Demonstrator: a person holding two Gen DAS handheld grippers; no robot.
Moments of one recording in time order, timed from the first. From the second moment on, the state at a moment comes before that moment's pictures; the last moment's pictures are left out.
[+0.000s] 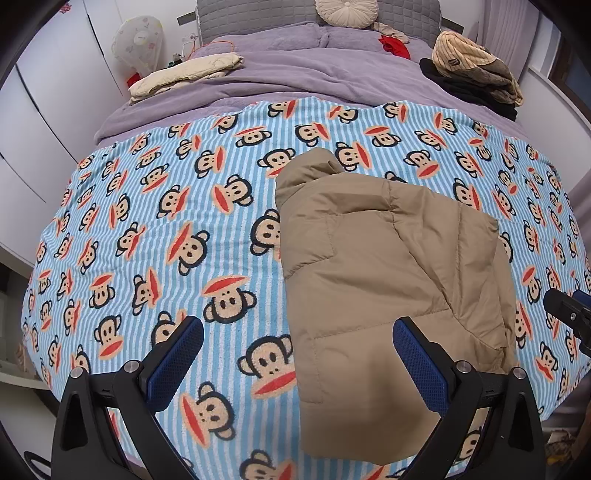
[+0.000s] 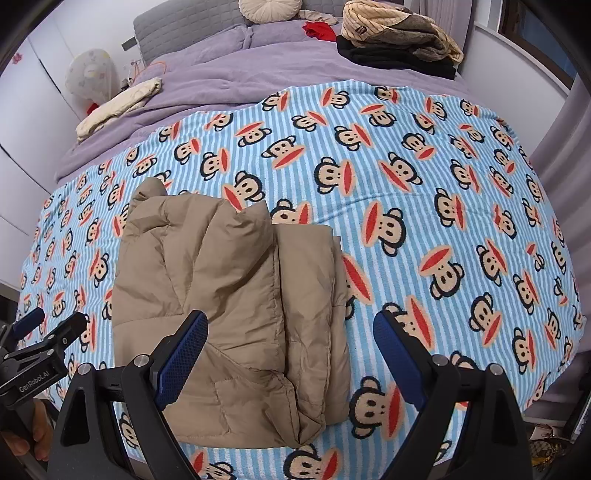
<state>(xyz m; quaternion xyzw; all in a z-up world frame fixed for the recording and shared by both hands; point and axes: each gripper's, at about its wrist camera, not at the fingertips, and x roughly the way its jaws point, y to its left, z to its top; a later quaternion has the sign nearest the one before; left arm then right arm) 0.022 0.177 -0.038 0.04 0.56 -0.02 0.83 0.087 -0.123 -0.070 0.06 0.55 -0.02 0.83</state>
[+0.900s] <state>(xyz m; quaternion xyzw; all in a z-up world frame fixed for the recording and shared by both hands) 0.022 0.176 -0.040 0.04 0.56 -0.03 0.83 0.088 -0.123 -0.070 0.07 0.55 -0.02 0.83</state>
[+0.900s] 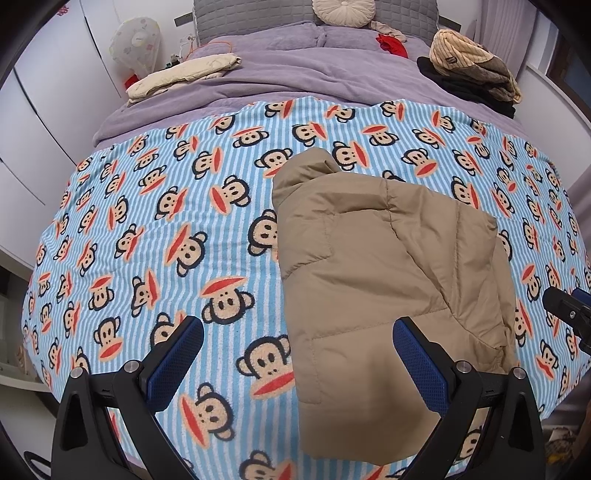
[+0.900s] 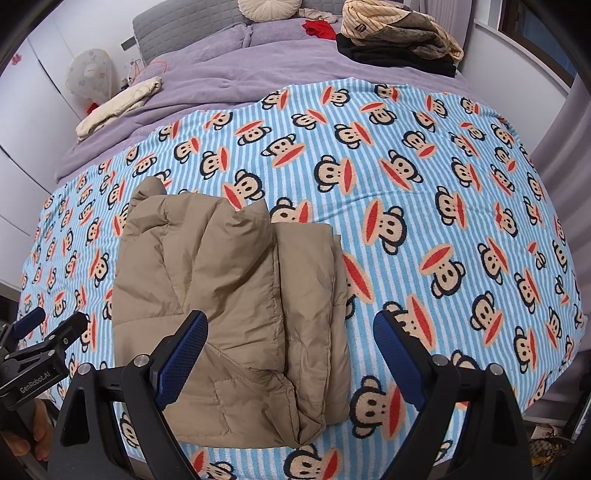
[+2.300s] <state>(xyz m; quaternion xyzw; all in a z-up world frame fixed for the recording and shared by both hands) 0.022 0.177 -0.035 0.05 0.55 -0.03 0.83 0.086 -0.126 -0.070 0.07 0.55 -0.02 0.83</state>
